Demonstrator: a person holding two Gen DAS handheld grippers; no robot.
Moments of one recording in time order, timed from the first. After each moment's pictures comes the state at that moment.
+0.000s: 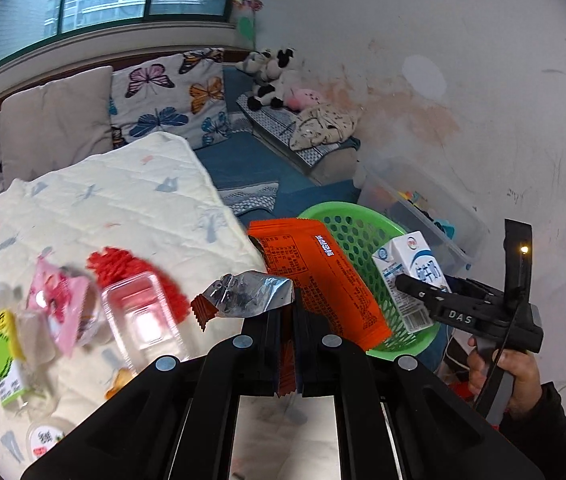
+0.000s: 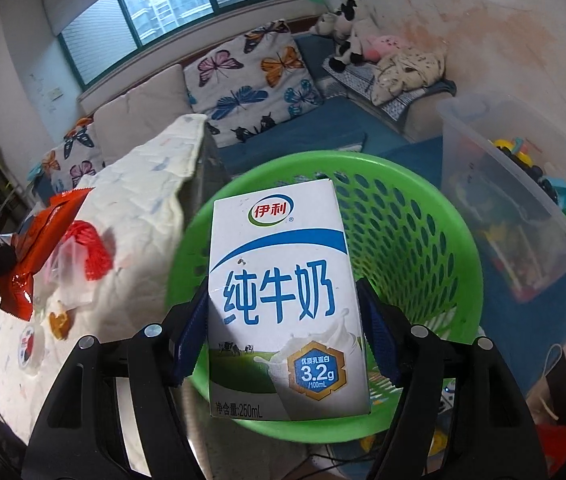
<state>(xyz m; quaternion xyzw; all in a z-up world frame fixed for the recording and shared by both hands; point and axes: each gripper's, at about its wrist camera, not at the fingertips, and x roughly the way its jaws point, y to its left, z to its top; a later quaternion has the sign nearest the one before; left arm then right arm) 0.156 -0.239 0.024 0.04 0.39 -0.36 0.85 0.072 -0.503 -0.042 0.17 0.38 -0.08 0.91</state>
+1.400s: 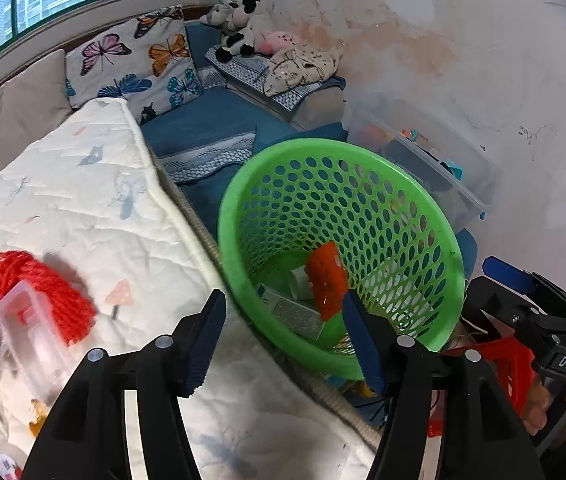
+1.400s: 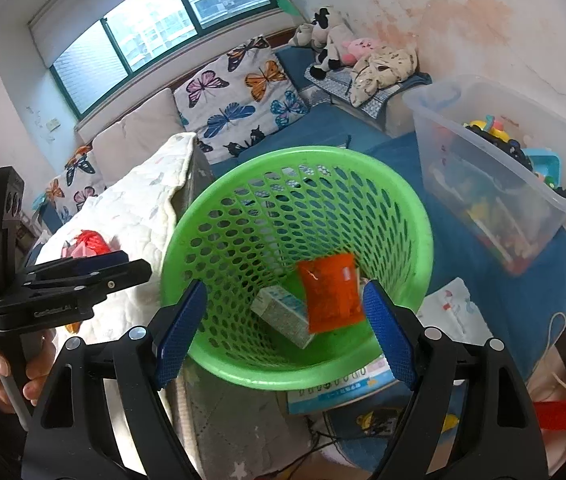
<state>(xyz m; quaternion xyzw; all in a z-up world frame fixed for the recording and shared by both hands) 0.160 -0.333 -0.033 0.12 0.44 -0.36 0.81 0.014 -0.516 -0.031 0.21 0.34 -0.09 0.91</state>
